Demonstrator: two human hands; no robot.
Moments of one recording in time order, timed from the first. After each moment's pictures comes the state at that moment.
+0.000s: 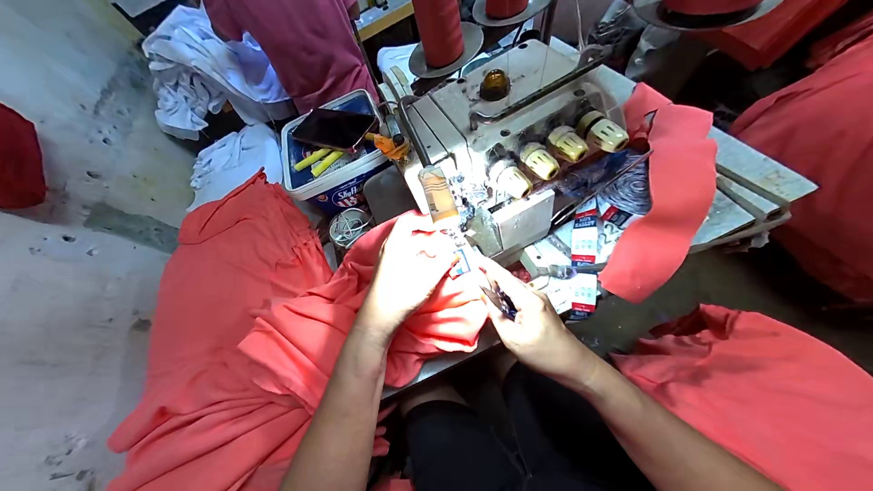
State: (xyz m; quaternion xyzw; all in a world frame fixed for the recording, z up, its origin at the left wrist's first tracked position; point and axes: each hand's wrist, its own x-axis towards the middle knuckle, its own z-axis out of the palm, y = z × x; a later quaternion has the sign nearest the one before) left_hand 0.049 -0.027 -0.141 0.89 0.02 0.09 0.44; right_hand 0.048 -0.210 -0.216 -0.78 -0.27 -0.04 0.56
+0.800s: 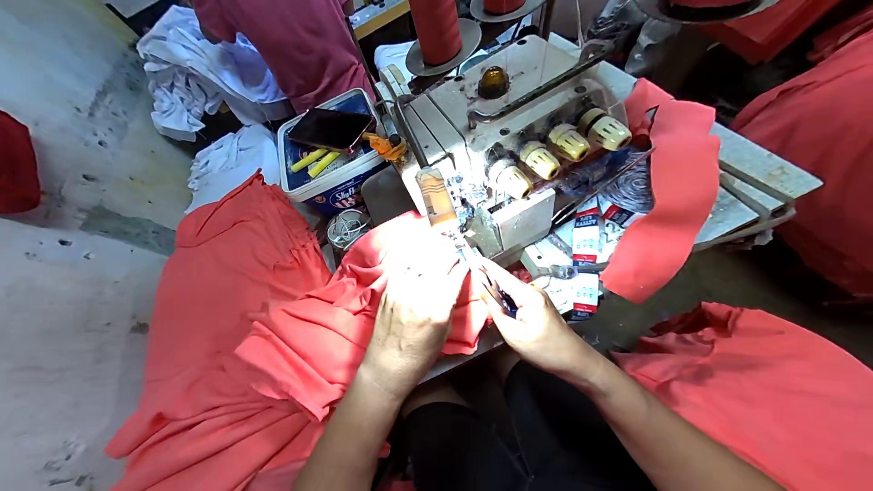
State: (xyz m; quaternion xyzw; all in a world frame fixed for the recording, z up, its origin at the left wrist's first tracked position) left_hand 0.020 -0.036 -0.167 0.94 -0.21 0.26 0.09; right_hand 0.053 -0.212 -0.213 -0.78 -0.25 0.01 0.58
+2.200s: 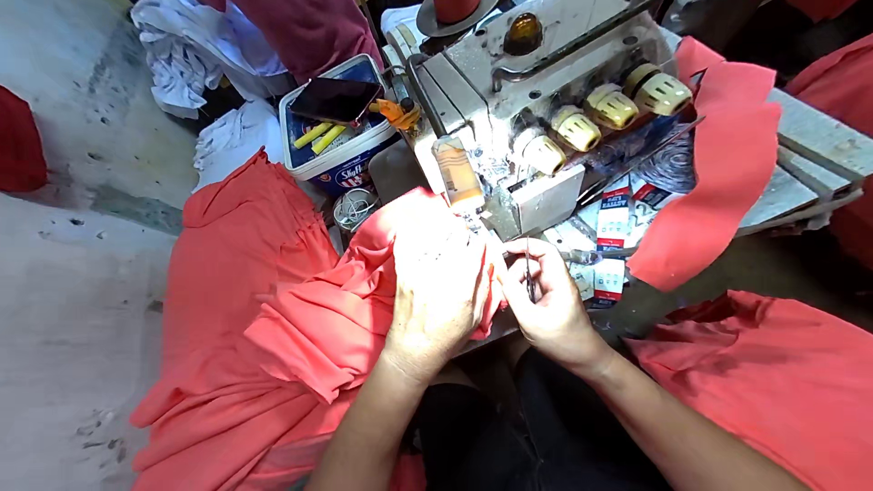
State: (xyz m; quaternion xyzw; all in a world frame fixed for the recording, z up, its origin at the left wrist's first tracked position) left_hand 0.025 -0.047 -0.173 0.96 -0.15 0.24 0.07; right_hand 0.048 -0.199 -0.227 -0.69 -0.20 -0.05 0.69
